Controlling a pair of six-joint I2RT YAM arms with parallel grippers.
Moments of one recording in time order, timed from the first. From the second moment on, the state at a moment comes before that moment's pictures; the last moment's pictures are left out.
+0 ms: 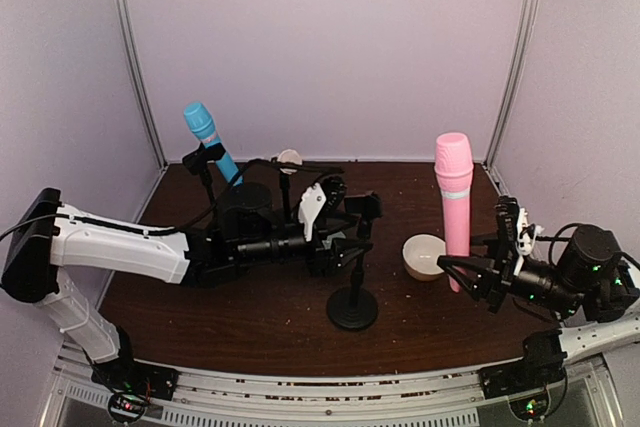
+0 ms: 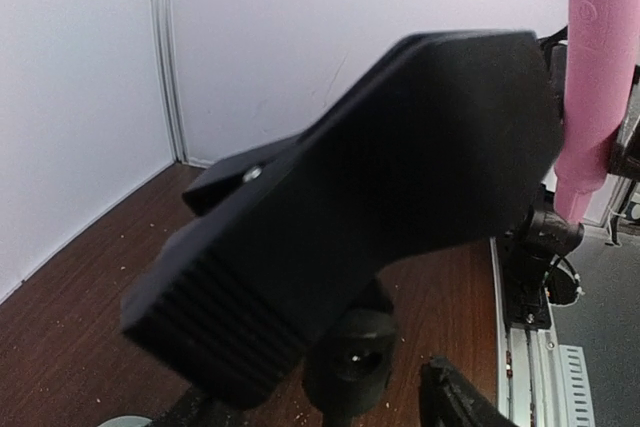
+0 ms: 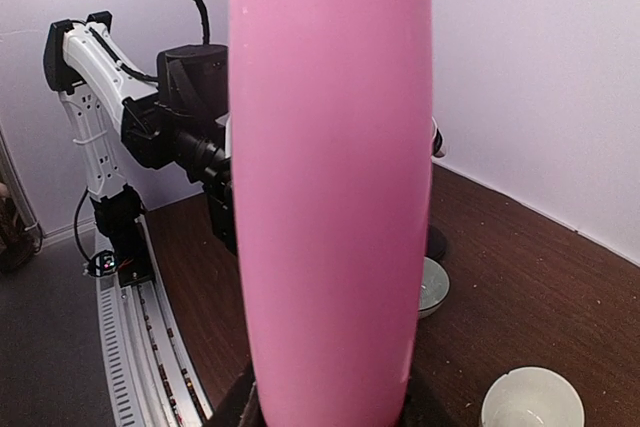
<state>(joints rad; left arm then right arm) -1.11 1.55 0.93 0.52 0.17 -0.01 1.39 0.46 0.60 -0.20 0.41 0.09</state>
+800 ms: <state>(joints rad) -1.23 1.44 0.84 0.52 -0.23 -0.09 1.39 0.49 0.57 -0.19 0.46 0.08</state>
